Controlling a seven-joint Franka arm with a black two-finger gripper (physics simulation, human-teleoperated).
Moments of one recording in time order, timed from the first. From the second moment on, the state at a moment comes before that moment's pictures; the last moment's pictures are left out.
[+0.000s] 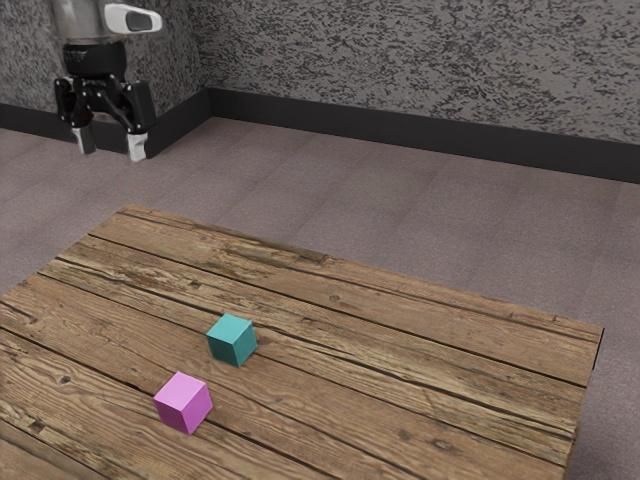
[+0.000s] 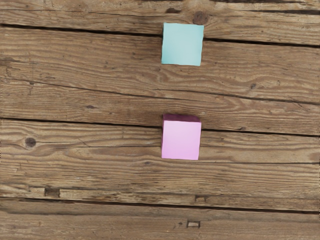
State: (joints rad) arm -0.13 -0.02 0.21 -1.41 -0.02 1.19 0.02
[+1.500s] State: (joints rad) arm -0.11 0.54 0.14 -1.54 0.00 1.84 0.05
